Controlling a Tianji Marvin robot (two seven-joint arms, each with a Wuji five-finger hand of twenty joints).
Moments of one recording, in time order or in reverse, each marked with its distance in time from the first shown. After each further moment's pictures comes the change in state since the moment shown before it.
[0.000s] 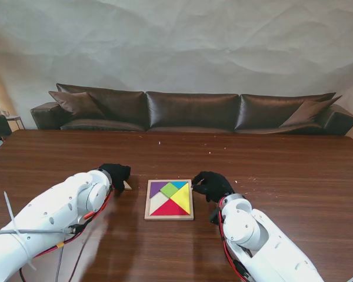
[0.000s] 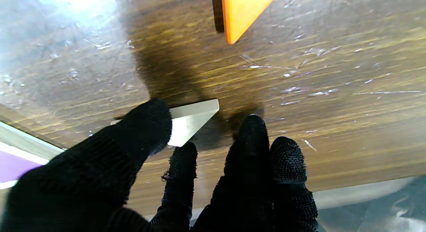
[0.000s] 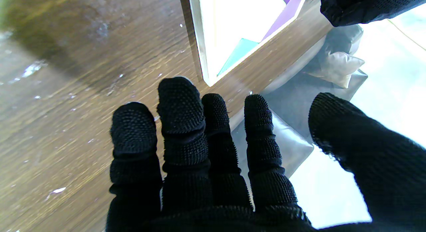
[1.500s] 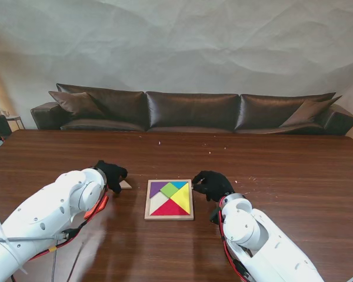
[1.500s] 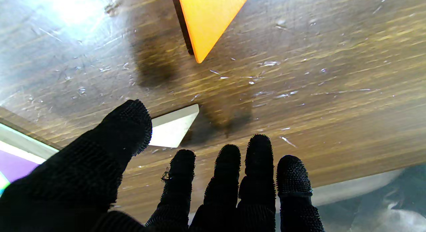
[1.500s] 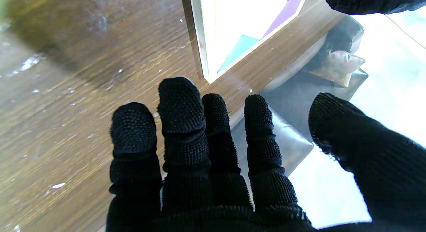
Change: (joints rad) left arm 0.077 0.036 -0.131 -0.131 0.132 -0.037 -0.146; right arm 0.000 0.000 0.001 -0.001 -0.007 0.002 -0.007; left_hand -0.079 0.076 -0.115 0.000 0.041 -0.037 -0.536 -0.258 -0.029 -0.141 -0.226 -0.169 -0.222 0.112 -0.226 -0.037 -0.280 0.078 -0.169 0.102; right_hand 0.000 0.000 0.000 0.000 0.000 -0.001 0.000 0.000 0.000 0.000 0.000 0.000 0.000 -0.005 0.000 0.000 0.000 0.000 0.000 0.000
